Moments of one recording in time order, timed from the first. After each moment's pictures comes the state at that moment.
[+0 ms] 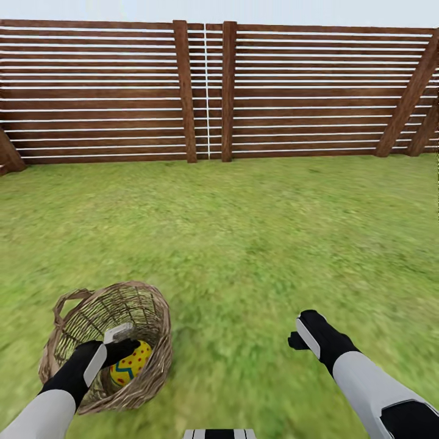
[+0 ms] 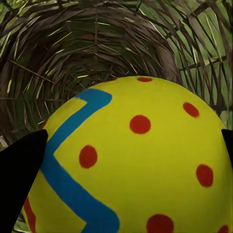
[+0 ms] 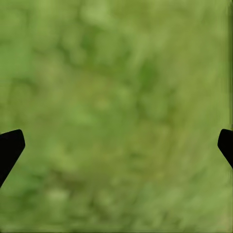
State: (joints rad) left arm -0.62 0.13 0.21 -0.55 0.24 0.53 -0.02; right arm -0.79 -0.08 0.26 -0.49 -0.30 0.82 -0.31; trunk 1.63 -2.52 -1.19
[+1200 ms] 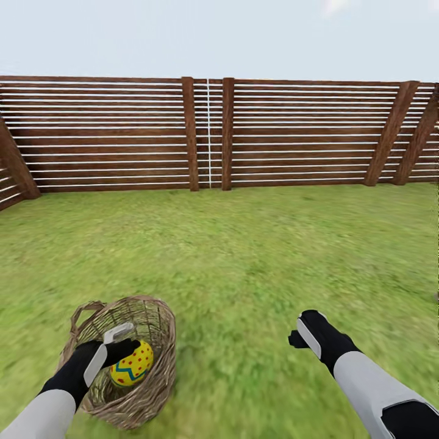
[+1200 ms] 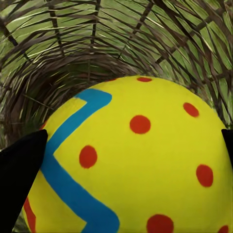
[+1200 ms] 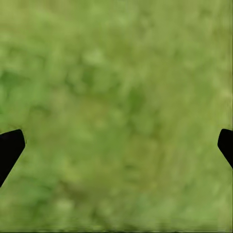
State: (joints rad) left arm -0.62 0.13 0.21 -0.55 0.24 0.53 -0.02; right arm -0.79 -0.08 0.25 -0.49 -0.30 0.80 -0.31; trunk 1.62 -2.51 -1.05
